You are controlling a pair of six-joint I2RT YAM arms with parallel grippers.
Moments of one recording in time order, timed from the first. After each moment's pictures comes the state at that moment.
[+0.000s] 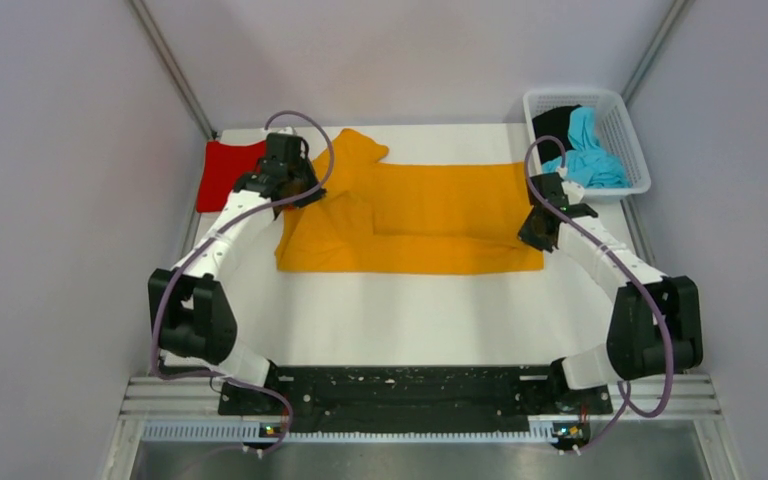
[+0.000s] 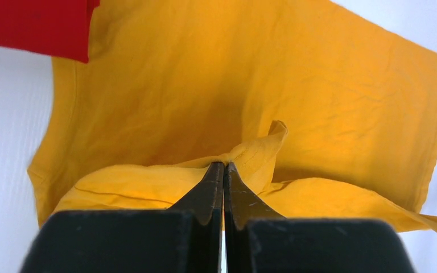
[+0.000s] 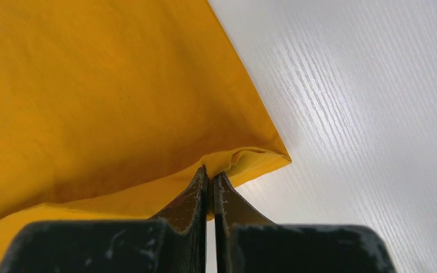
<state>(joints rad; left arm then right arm) -0.23 1.53 1.30 -0.52 -0.02 -0.59 0.18 1.43 0.96 -0.57 0.31 0.67</state>
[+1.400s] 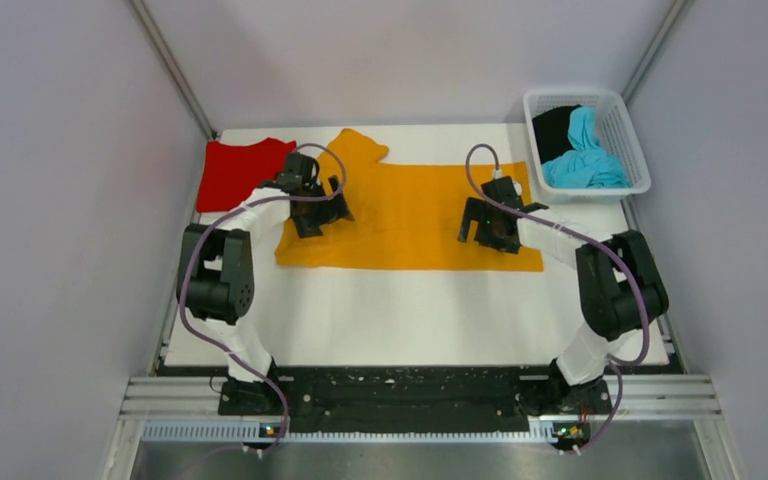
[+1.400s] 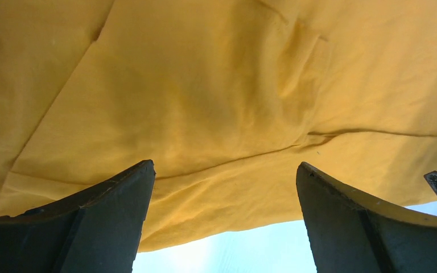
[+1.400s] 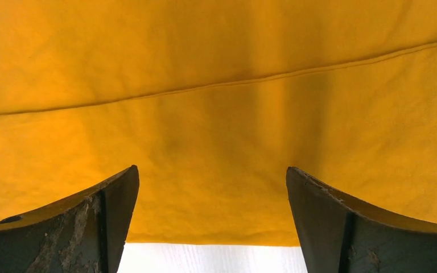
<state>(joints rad) -0.18 1.81 1.28 -0.47 0.19 -0.56 0.35 1.67 1.01 -0.33 0.11 0.54</state>
